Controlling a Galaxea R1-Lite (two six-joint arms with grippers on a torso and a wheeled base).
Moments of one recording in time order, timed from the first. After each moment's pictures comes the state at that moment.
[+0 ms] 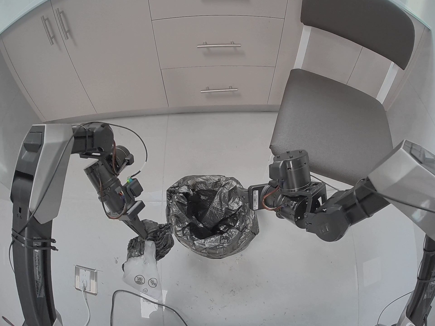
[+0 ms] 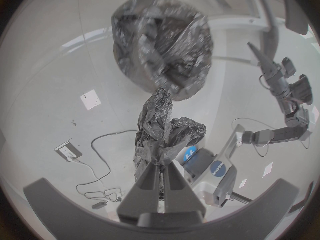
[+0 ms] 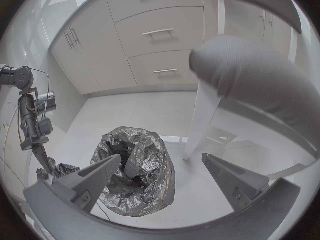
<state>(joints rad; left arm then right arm) -0.15 2.44 -2.00 1.28 -0.47 0.34 0.62 2.17 -1.10 -0.64 -0.34 0.20</state>
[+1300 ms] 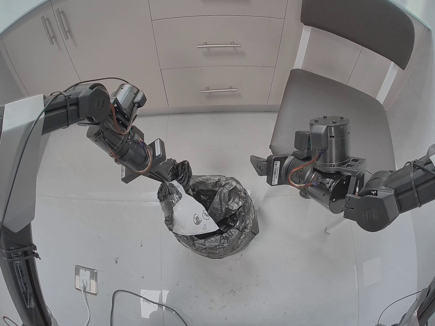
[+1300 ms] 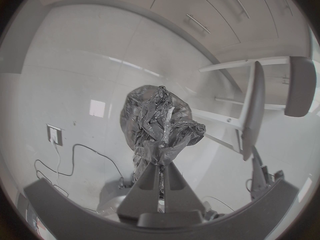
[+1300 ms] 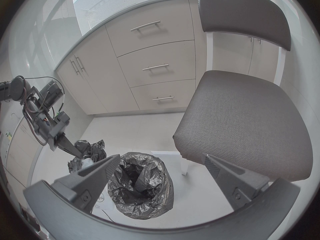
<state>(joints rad) -0.29 2.20 -2.00 0.87 -0.36 -0.55 0.65 1.91 -1.03 -0.60 -0.38 0.21</state>
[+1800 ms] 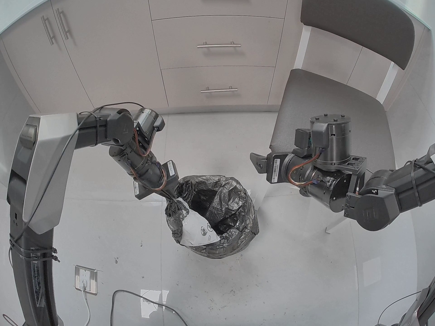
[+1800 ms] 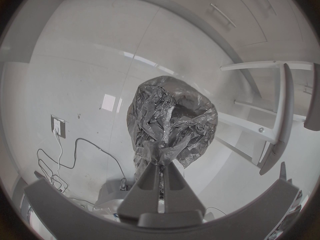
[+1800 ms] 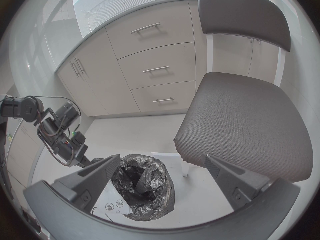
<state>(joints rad) -0.32 2.35 -2.00 0.81 -0.26 -0.64 0.65 1.90 -1.04 -0.61 -0.38 0.21</state>
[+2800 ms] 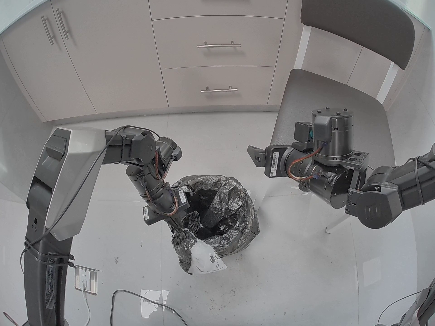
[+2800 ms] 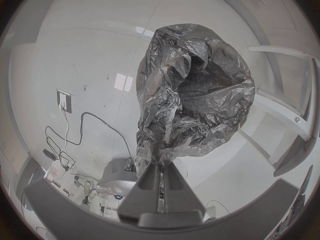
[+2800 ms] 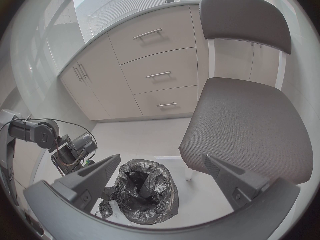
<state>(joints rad) -0.38 2.45 -2.00 0.94 -0.26 -0.73 0.66 1.89 -1.06 -0.61 -0.38 0.21</state>
